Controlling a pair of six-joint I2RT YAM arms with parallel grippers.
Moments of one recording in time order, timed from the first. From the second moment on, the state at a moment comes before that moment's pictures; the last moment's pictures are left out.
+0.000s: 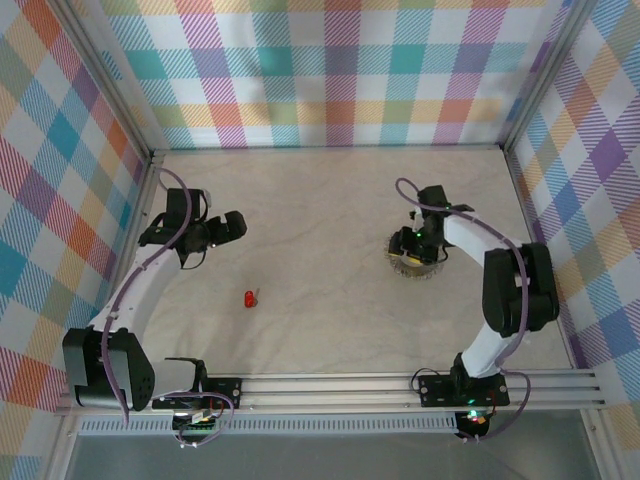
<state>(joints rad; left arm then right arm) -0.07 1.27 0.98 -0.58 0.09 -0.38 0.21 1.70 1.09 -0.69 -0.28 0.41</state>
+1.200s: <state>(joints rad) -0.08 1.20 0.96 -0.59 0.05 -0.40 0.80 1.84 1.23 -0.54 -0.49 0.17</state>
